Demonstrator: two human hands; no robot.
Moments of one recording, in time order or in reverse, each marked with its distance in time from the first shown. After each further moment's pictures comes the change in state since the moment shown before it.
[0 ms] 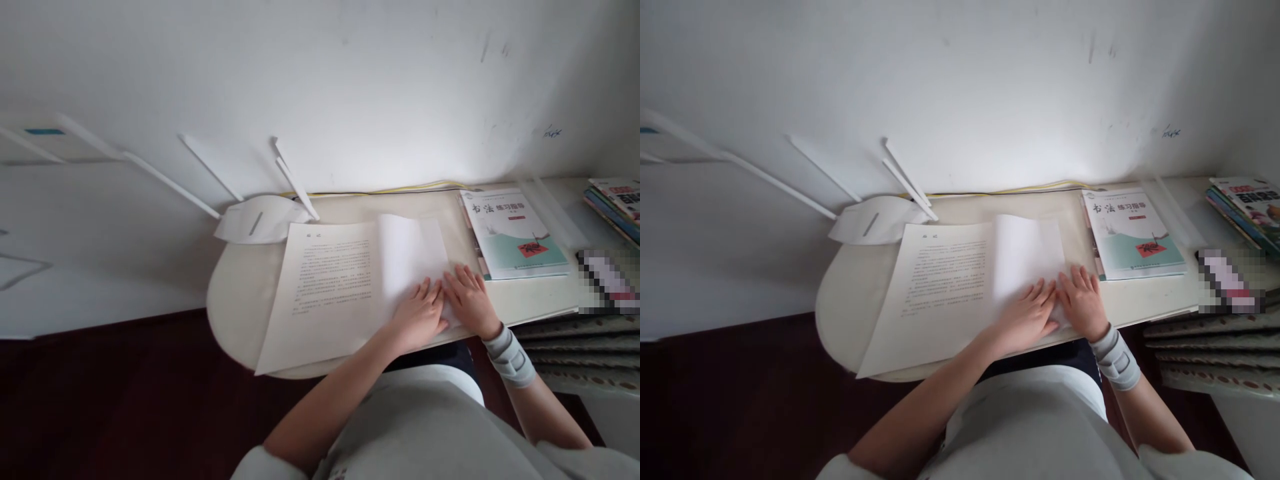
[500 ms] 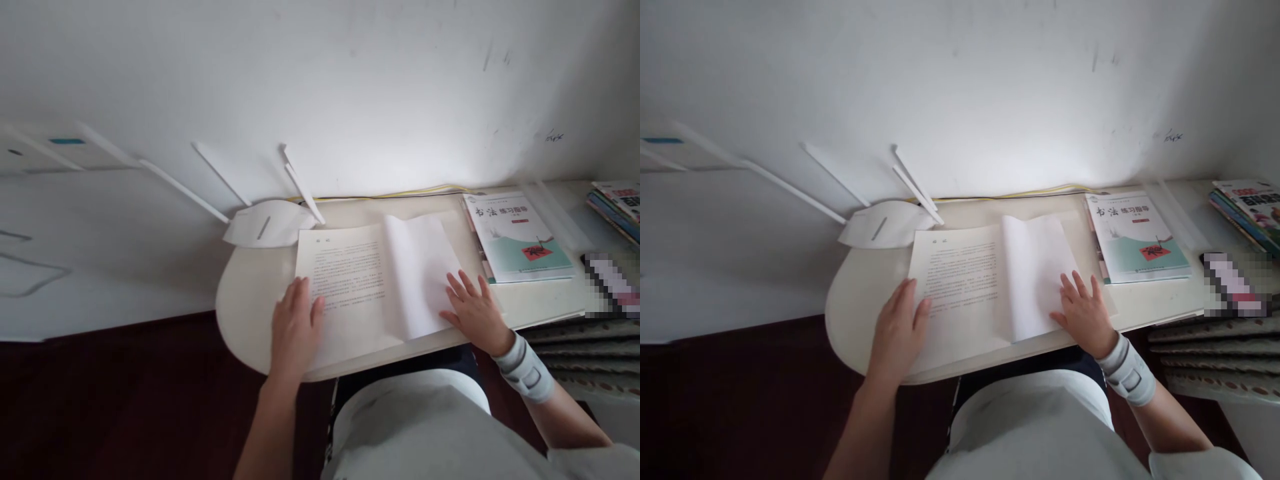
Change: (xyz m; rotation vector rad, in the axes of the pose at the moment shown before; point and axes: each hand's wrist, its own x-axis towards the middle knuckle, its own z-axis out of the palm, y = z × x) left_hand -0.136 -0.104 -0.015 -0.087 0.635 -0.750; right_hand -0.006 -0.022 -0.025 -0.132 -0.026 -0.236
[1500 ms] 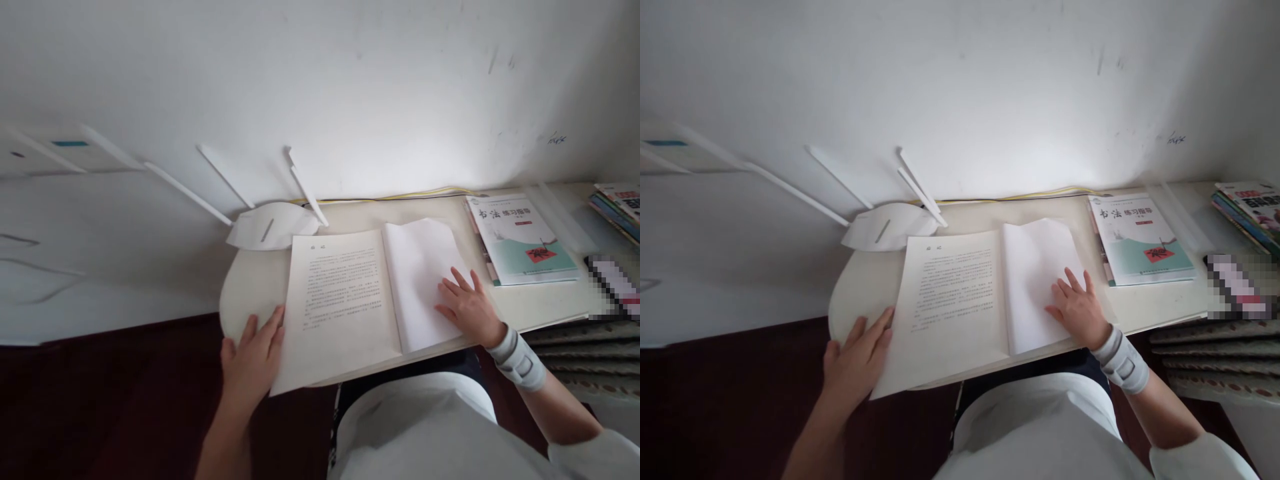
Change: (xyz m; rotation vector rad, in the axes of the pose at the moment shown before) left_hand -0.021 -0.076 -0.019 0.219 -0.315 -0.298; right_hand 0.021 -0.002 0.008 0.046 0.013 -0.051
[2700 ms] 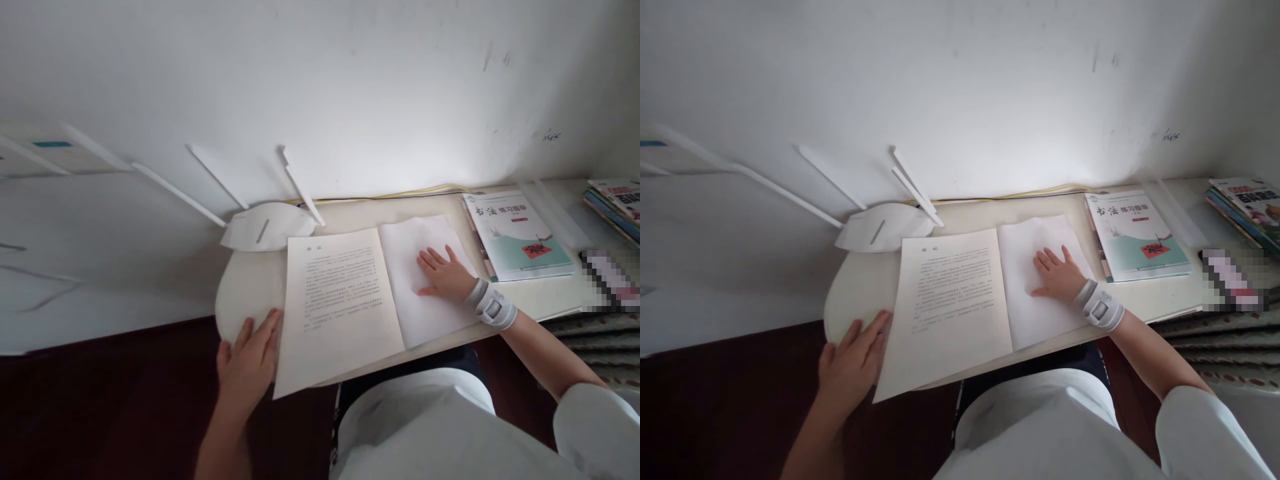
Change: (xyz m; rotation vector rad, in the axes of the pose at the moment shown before) left_hand -0.003 -0.005 0.001 -0.036 0.032 0.005; right_hand 0.066 0.020 0.008 -0.010 -0.246 -0.160
